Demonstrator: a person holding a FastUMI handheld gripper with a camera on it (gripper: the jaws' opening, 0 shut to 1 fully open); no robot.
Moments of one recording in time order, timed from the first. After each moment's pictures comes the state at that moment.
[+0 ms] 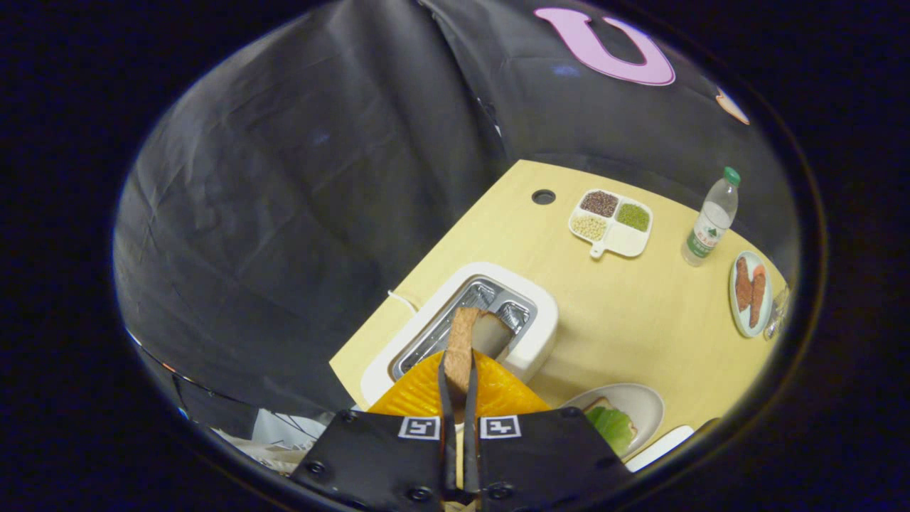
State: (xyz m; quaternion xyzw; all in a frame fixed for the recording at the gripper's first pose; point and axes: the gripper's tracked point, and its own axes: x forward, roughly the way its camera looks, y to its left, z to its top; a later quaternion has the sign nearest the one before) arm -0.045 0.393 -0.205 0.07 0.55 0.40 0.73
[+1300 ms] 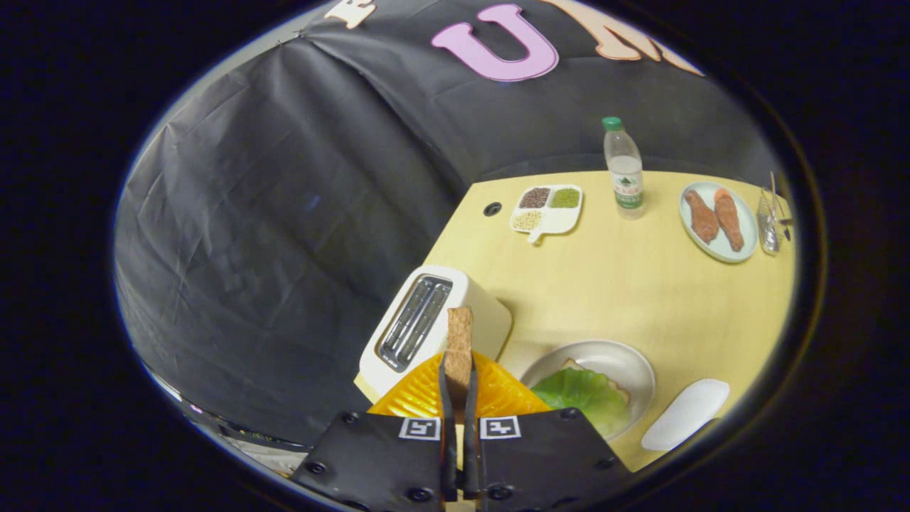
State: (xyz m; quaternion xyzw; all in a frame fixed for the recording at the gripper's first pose) arm -0.044 0.256 -0.209 0.20 0.54 0.33 0.74
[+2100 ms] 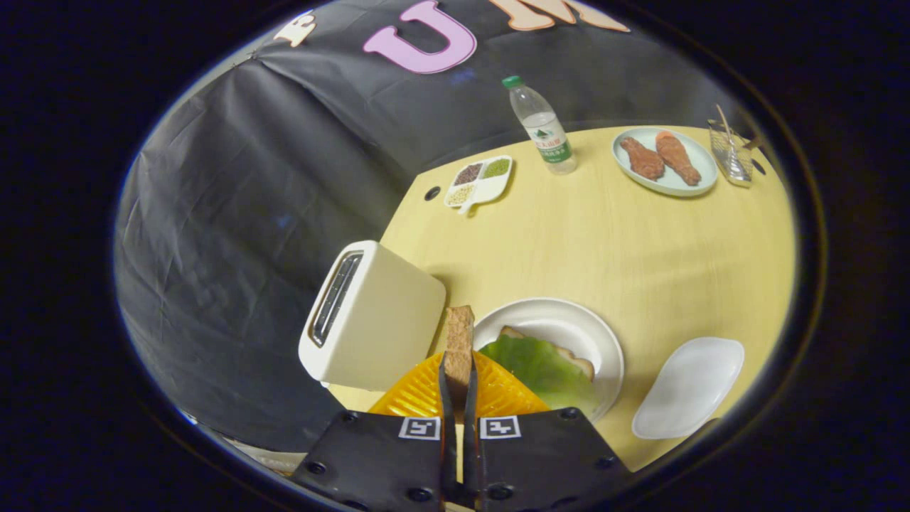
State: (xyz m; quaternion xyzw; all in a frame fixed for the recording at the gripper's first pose) arm -0.075 0.197 -0.295 0.24 0.57 0.26 0.74
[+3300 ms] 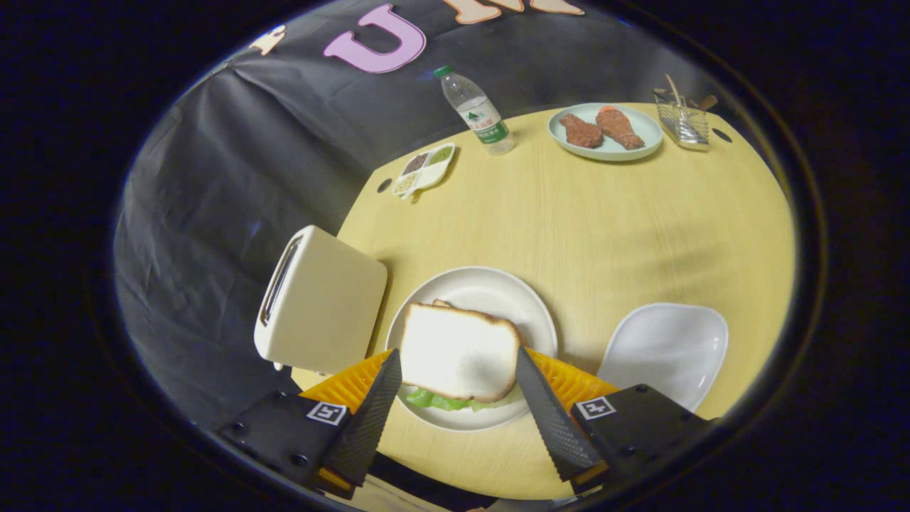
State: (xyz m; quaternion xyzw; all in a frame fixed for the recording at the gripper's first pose) arm -0.098 0.133 -0.328 0.22 0.58 0.21 0.76
